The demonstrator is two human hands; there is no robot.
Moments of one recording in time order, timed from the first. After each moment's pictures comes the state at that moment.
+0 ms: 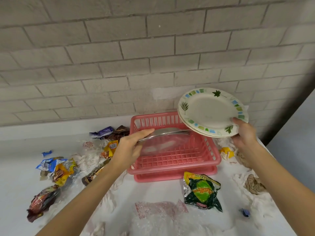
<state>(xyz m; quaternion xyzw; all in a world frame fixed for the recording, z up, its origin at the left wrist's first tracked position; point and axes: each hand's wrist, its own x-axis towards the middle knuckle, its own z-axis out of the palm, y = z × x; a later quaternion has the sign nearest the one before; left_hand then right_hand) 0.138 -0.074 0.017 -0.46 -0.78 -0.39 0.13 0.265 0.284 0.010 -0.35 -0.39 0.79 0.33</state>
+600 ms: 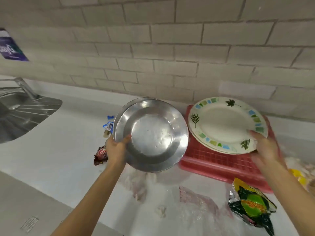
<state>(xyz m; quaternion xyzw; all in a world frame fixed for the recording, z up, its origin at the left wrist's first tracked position) 0.169 -0.237 0.007 0.18 -0.68 -0.70 0.11 0.209 0.159 -0.009 -0.28 -0.48 0.81 0.20</state>
